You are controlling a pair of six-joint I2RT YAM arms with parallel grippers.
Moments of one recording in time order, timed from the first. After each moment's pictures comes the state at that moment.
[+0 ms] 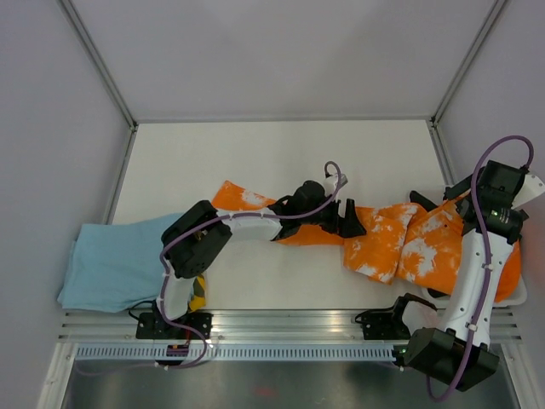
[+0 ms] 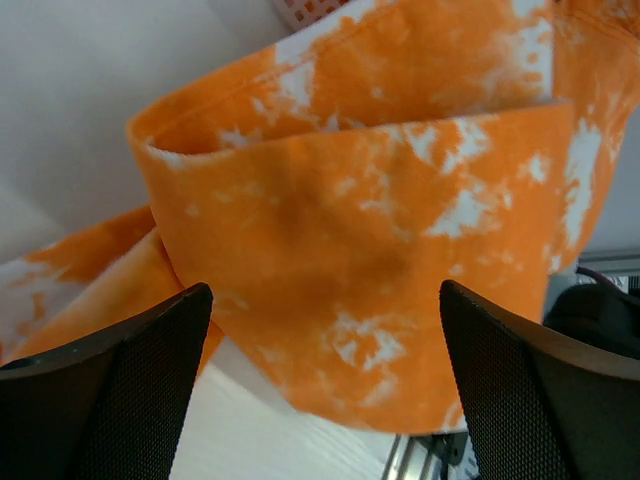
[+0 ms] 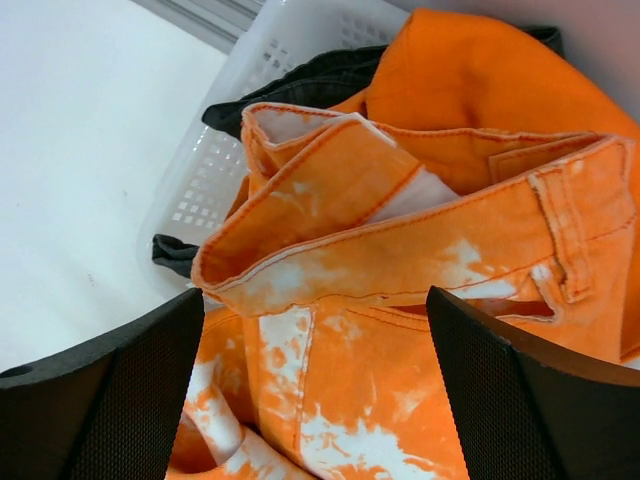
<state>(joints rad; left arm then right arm) -0.95 1.96 1.23 0.34 0.36 -0.64 -0.47 0.99 1.17 -0.94 0.30 0.54</state>
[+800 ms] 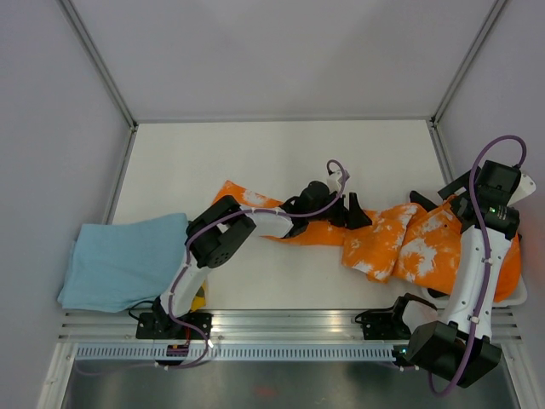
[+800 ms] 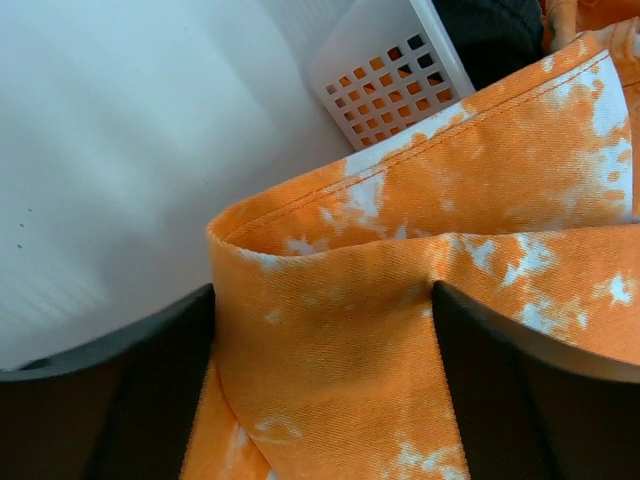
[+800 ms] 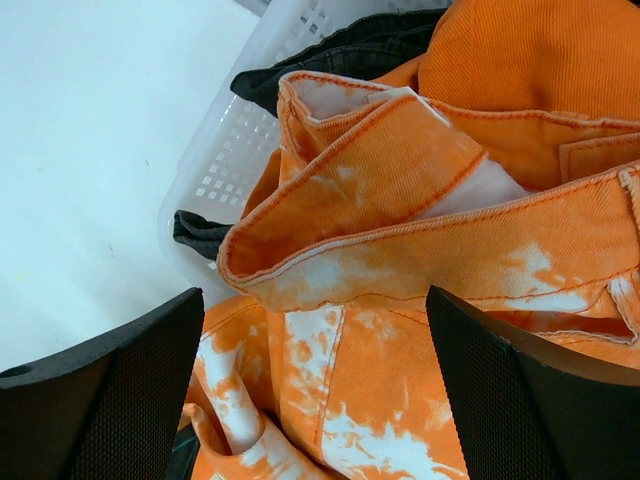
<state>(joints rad) -0.94 2.23 1.38 0.58 0.33 -0.72 -0.47 1.01 1.13 -0.89 0.19 0.55</state>
